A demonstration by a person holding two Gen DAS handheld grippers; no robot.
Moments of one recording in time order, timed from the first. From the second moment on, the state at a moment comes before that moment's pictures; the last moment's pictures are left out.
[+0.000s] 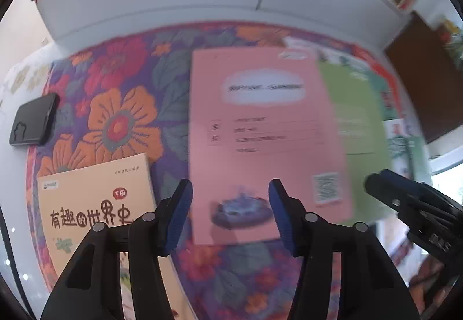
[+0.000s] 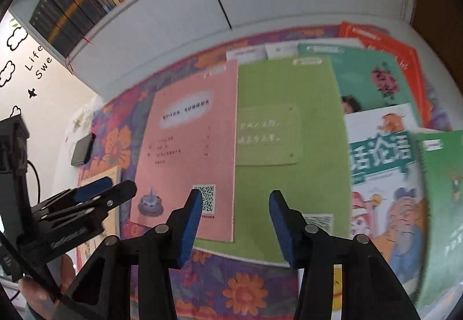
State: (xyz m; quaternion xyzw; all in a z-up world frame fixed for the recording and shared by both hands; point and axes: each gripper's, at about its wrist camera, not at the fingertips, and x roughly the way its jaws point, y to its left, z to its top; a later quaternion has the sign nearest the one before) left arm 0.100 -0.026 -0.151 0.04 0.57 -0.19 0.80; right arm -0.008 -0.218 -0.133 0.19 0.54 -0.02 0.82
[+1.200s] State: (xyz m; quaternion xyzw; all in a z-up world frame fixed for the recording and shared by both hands) left arm -0.027 -0.034 -0.184 0.05 0.63 -0.31 0.71; right arm -0.128 -0.233 -0.187 0.30 0.58 0.06 0.76
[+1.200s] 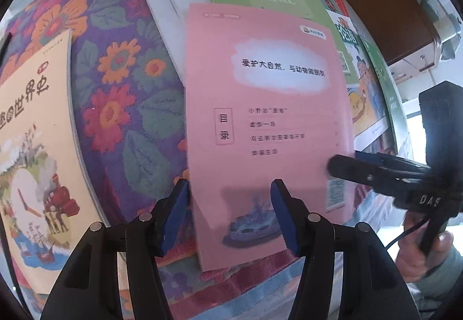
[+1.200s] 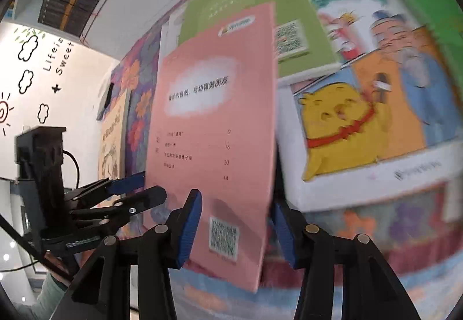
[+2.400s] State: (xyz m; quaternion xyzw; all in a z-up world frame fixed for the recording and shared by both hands) left arm -0.009 0.132 -0.153 -0.12 0.60 -0.21 0.76; right arm -0.088 -0.113 -0.125 0.25 0.57 0.21 0.75
